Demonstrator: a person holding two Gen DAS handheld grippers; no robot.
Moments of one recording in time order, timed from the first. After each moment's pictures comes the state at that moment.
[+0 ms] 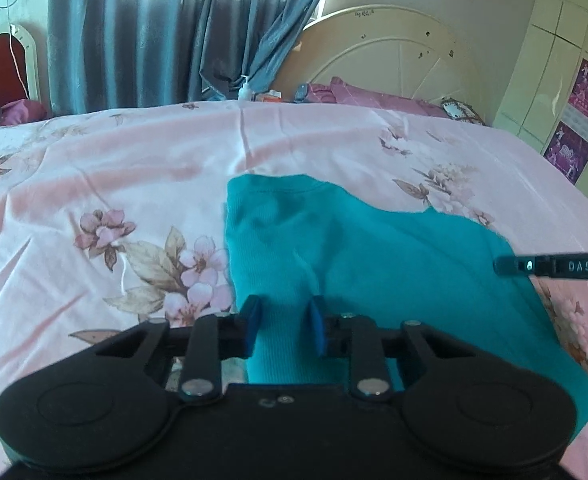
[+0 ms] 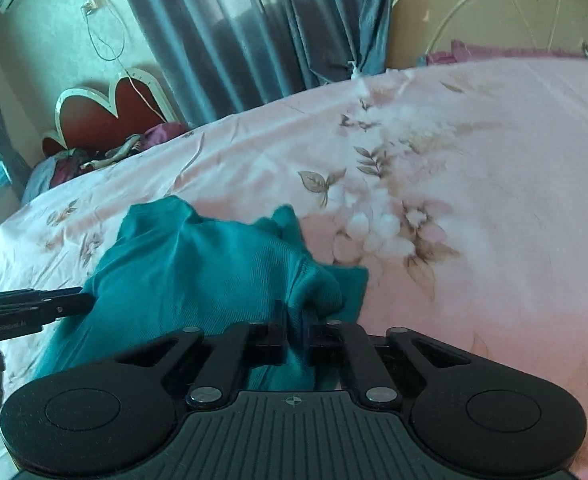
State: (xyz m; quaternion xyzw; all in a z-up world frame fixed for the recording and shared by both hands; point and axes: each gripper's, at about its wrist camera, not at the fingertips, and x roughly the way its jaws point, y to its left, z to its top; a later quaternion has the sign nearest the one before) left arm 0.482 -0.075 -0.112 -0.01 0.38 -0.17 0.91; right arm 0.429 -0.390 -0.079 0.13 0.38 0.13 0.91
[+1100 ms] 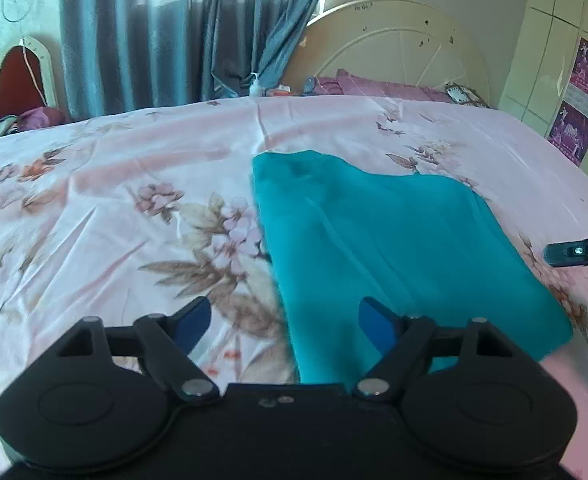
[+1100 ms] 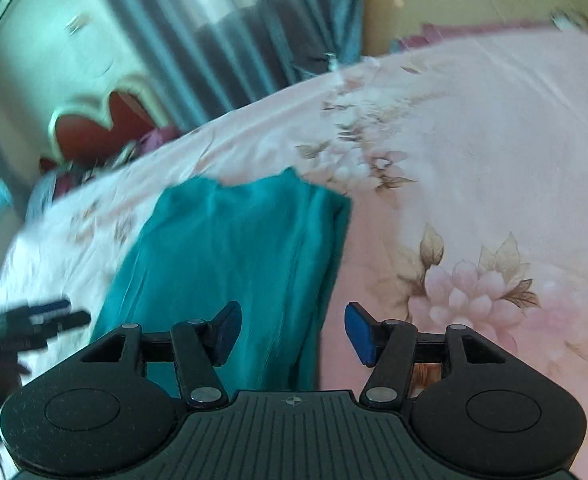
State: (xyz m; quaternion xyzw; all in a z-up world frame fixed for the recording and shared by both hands) left arm 0.415 -0.048 -0.083 0.03 0.39 -0.16 0.91; right arm 0.352 -0.415 -0.056 0.22 0.42 0.11 0.87
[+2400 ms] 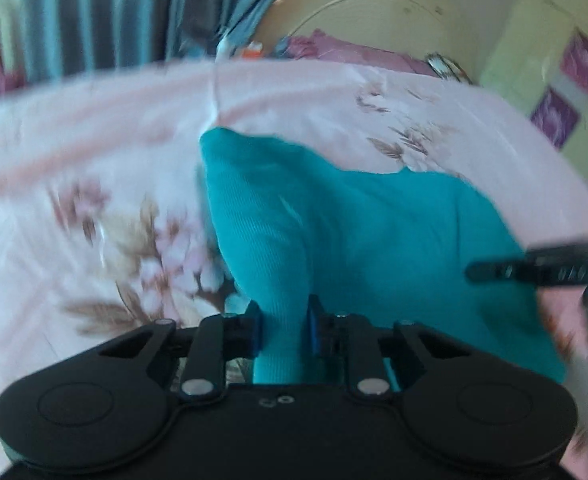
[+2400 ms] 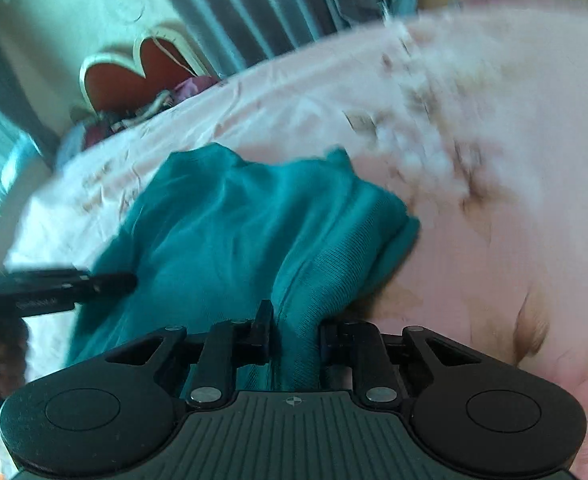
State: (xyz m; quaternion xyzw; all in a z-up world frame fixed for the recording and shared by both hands) left arm 0.472 -0.088 -0.089 0.03 0.44 -0.21 0.87; right arm 0.411 -0.370 -0.058 0.13 0.45 0.19 0.86
